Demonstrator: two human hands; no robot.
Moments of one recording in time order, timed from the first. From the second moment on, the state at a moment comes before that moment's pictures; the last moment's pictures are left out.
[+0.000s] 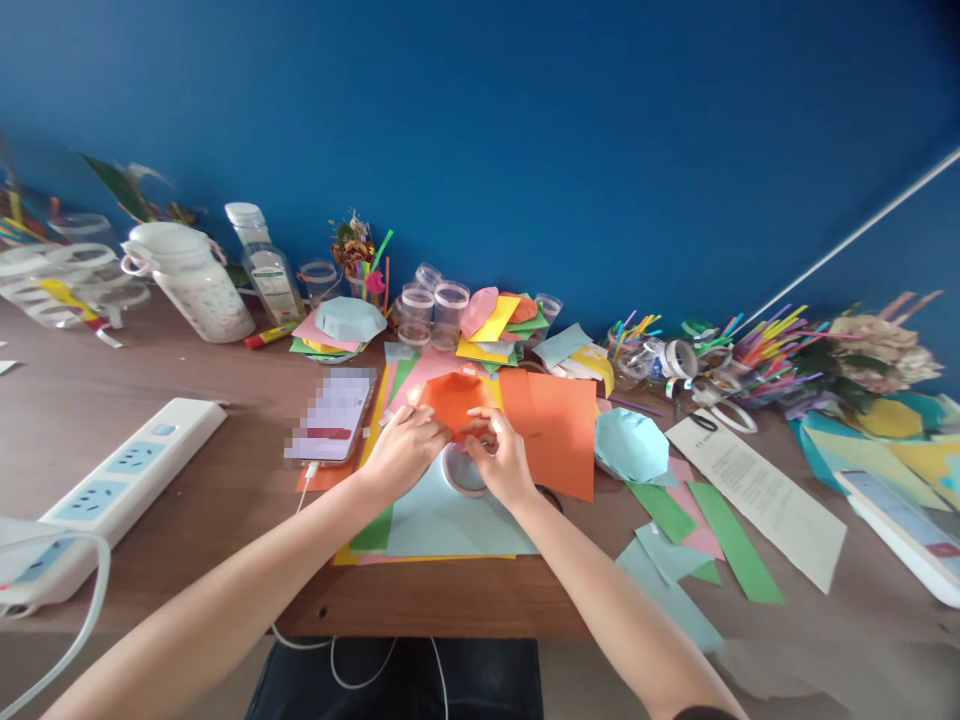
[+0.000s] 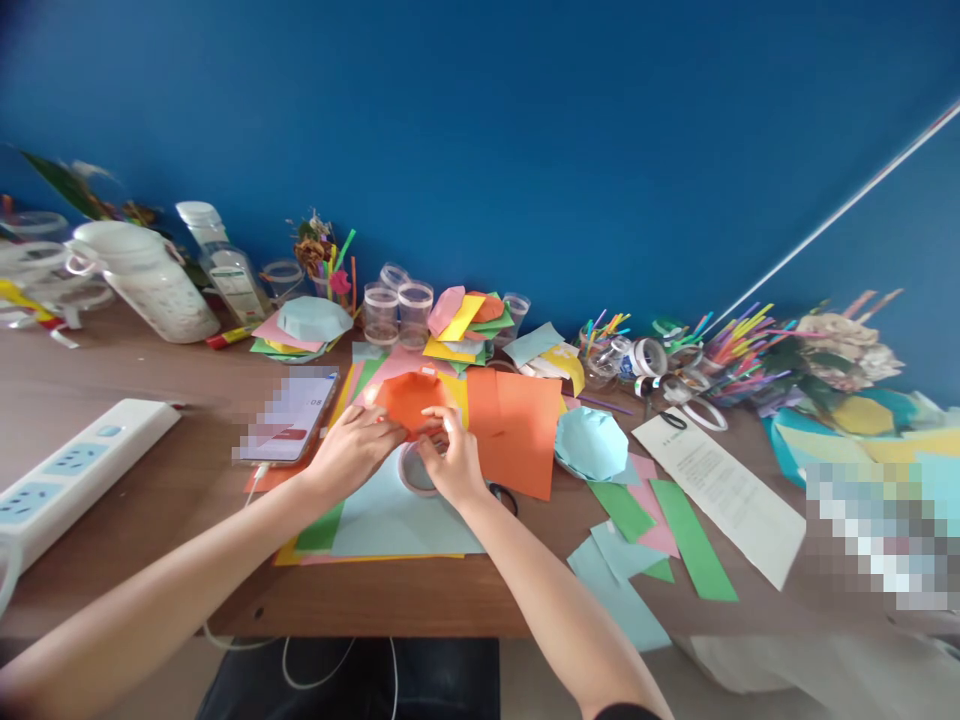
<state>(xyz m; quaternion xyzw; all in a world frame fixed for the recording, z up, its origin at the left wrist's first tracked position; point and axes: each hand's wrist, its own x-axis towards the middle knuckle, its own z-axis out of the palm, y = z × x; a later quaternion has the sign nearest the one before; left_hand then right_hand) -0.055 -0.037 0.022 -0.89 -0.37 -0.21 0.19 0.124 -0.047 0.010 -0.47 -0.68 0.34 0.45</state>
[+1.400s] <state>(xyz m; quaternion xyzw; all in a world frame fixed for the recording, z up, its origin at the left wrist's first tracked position) -0.060 -0.033 0.021 -0.92 -0.26 -0.28 0.11 0.163 -0.014 0.006 -0.53 -0.60 0.41 0.44</state>
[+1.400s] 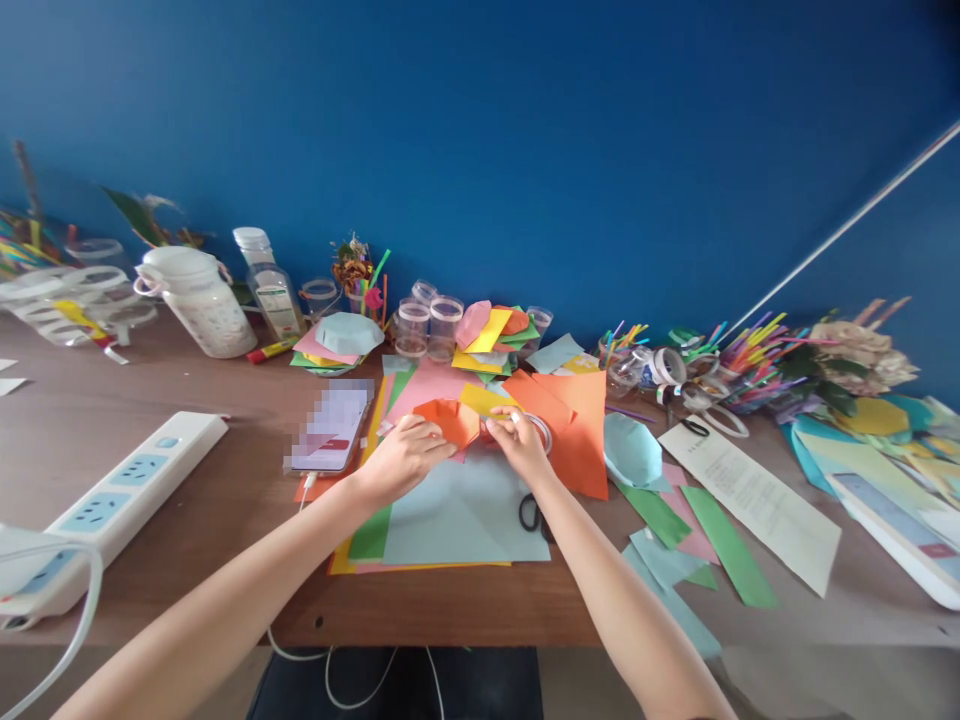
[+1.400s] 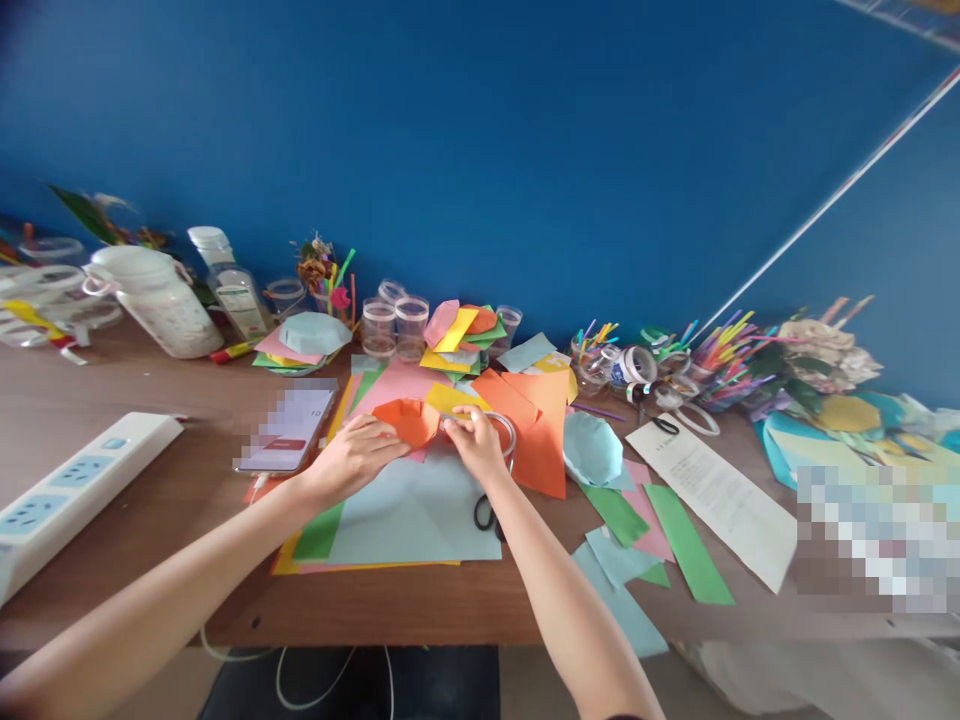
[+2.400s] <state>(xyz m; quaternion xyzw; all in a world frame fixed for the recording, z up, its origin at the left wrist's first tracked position) -0.045 -0.041 0.022 -0.87 -0.37 -0.31 0.08 0.132 -0.031 0.011 -0.44 -0.48 0.54 0.52</state>
